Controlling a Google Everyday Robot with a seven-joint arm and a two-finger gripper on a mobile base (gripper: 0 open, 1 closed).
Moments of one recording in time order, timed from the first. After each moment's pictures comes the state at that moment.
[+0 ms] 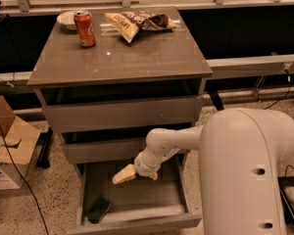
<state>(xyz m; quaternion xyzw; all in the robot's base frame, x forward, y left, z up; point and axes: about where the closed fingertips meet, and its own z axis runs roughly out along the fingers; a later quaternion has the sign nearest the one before) 0.543 0.040 0.407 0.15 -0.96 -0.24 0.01</state>
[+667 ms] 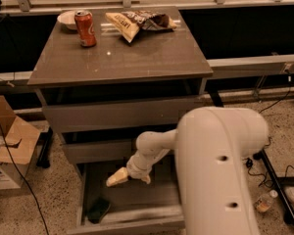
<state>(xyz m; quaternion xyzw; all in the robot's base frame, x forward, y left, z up) 0.548 0.062 0.369 0.14 -0.96 -0.22 0.04</state>
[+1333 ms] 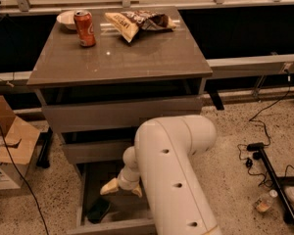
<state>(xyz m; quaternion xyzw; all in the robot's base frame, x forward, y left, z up) 0.546 0.108 0.254 0.05 -0.98 -0.19 0.10</state>
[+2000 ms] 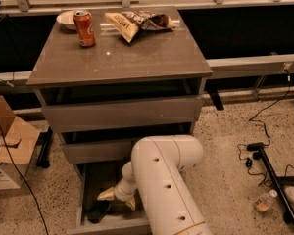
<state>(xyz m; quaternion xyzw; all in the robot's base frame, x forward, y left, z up) 0.537 0.142 0.158 -0.05 -0.97 -0.22 0.12</state>
